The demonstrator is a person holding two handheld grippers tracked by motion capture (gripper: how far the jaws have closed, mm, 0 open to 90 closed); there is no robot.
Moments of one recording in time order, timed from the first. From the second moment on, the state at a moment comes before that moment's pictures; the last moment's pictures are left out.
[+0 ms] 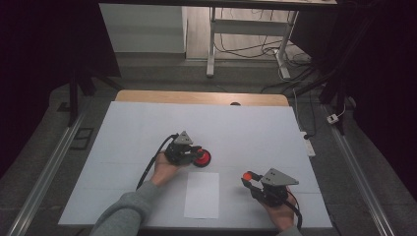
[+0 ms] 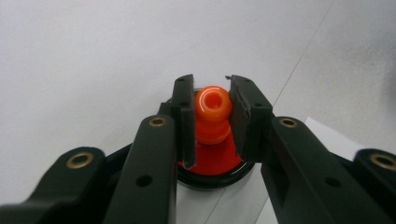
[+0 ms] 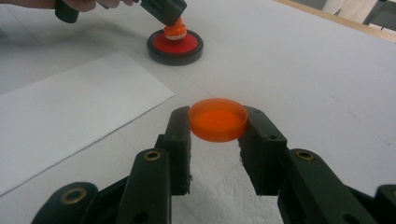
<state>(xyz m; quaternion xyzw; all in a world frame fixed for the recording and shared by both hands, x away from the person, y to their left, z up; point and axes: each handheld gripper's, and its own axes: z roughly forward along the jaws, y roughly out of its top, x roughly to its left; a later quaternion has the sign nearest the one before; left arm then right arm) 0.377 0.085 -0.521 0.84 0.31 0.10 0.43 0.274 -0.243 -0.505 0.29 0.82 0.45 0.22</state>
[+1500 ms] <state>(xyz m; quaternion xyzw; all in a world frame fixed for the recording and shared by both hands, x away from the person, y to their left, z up) 0.378 0.081 -0.526 0.85 0.29 0.10 0.42 0.273 -0.241 -0.505 0.29 0.82 0.45 0.22</state>
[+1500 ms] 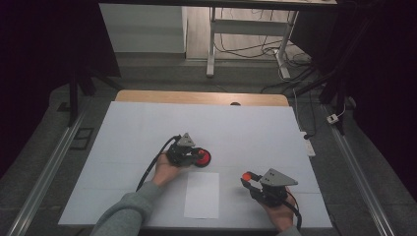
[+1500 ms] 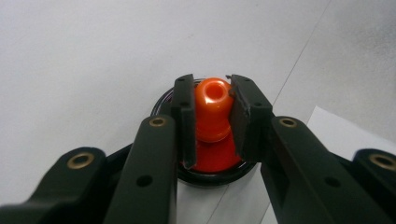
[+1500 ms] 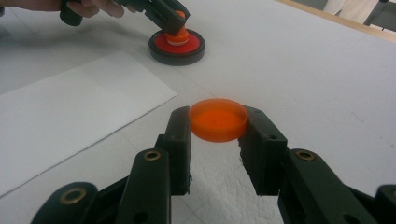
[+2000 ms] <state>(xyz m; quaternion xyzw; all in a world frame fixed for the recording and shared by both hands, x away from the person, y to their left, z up) 0.376 0.080 -0.526 0.86 0.29 0.11 0.42 0.273 -0.241 -0.505 0.29 0.82 0.45 0.22</state>
